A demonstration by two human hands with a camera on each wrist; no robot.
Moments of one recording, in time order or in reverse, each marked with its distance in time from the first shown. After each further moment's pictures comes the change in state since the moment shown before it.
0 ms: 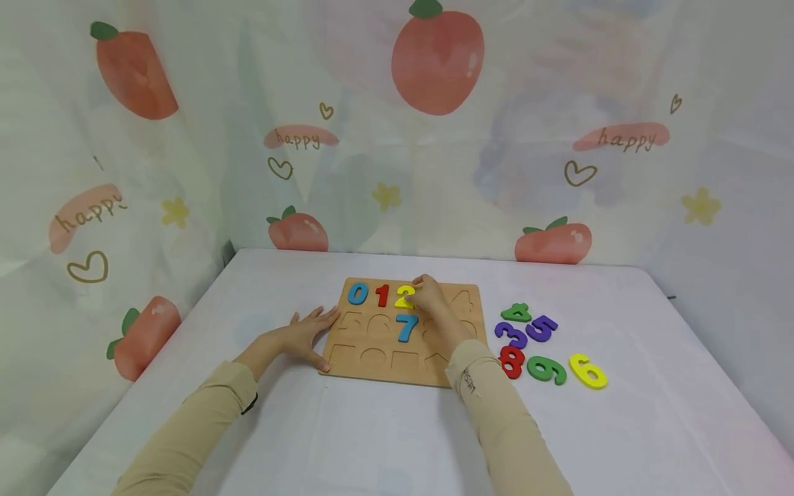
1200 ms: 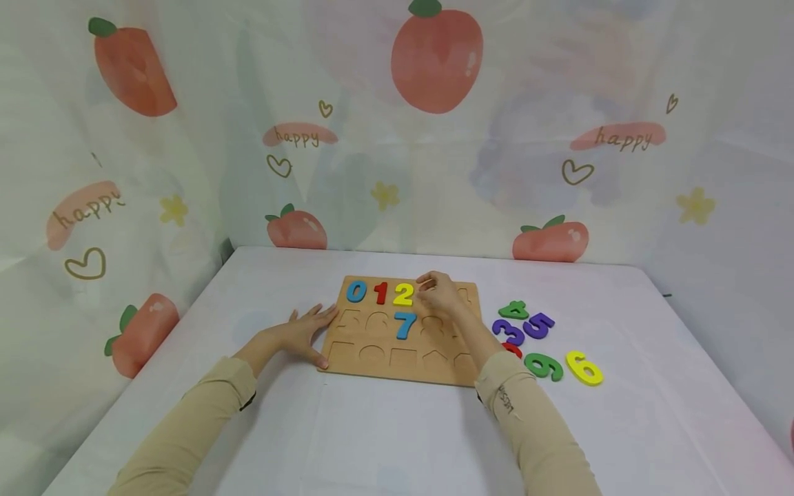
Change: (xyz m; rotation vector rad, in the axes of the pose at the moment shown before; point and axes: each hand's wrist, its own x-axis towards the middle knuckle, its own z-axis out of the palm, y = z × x) left_hand -0.002 0.002 -0.002 0.017 -0.008 0.005; right_hand -0.038 -0.008 -0.029 0.055 -0.013 -0.171
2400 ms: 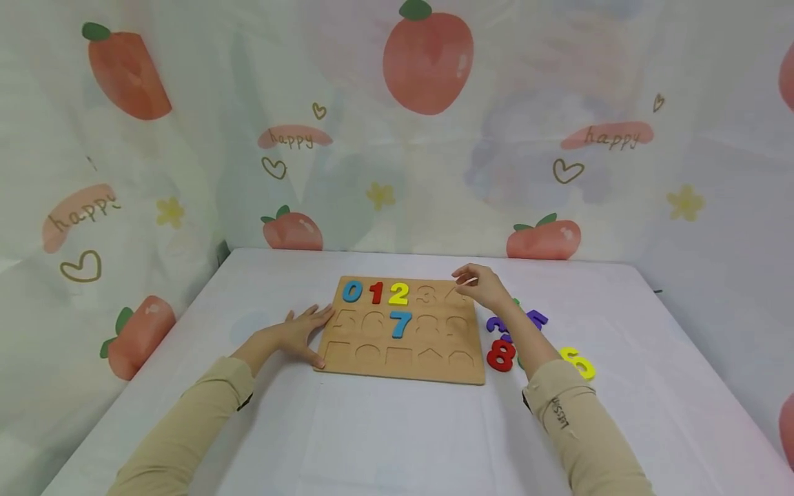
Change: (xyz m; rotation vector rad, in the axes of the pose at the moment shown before) left_hand 0.004 -0.004 0.003 -0.012 0.000 -0.004; right_hand -0.040 0.010 -0.077 -0.202 0.002 -0.089
